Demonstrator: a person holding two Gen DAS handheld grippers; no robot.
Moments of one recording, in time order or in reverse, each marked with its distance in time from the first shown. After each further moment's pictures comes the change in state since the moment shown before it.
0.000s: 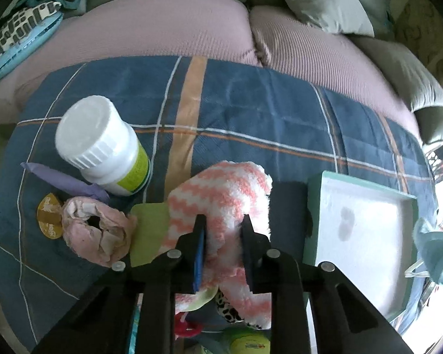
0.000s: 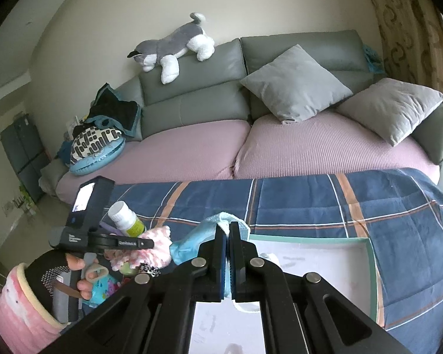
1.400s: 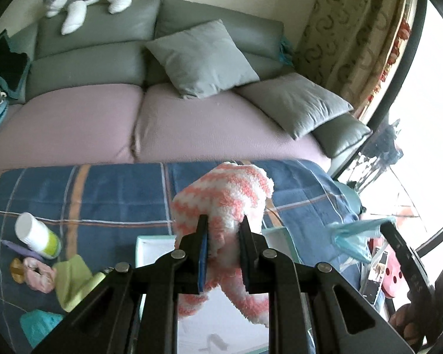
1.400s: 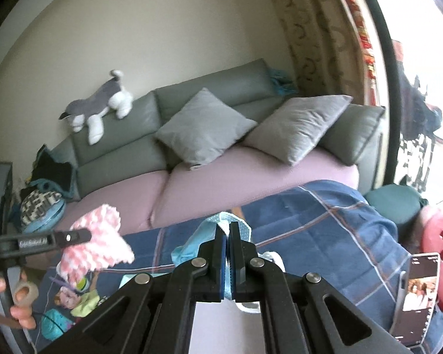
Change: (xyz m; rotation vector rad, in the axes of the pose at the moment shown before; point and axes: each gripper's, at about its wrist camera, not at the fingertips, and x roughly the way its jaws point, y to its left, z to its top) left arm -0.127 -0.184 -0.014 0.244 -0.308 -0.268; right arm -0.102 -0.123 0.009 0.208 -0.210 -0.316
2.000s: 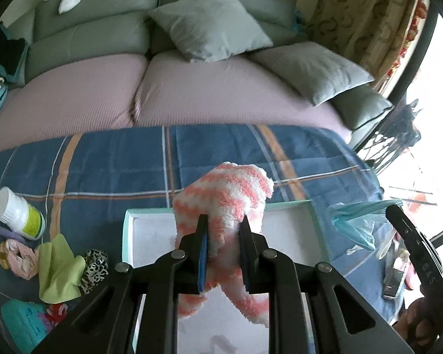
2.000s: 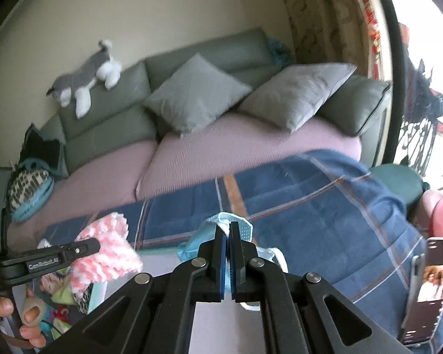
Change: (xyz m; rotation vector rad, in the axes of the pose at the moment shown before) left arm 0.076 0.004 -0.035 -0.013 0.129 0.089; right arm 0.063 0.004 -0.030 -0.032 0.168 -0.020
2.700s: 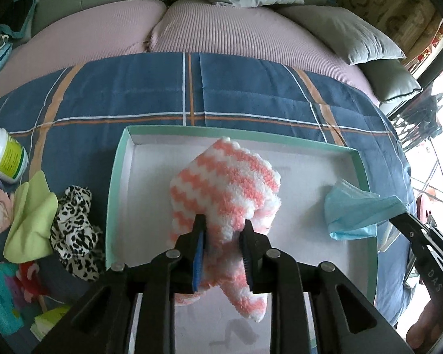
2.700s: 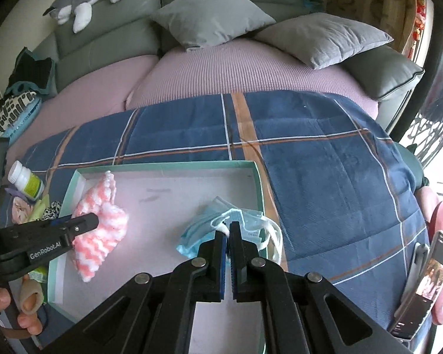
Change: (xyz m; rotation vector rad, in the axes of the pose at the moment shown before) left arm 0.053 0.019 -0.049 -0.082 0.186 0.039; right arm 0.050 0.018 -0.033 -0.174 0.341 -0.075
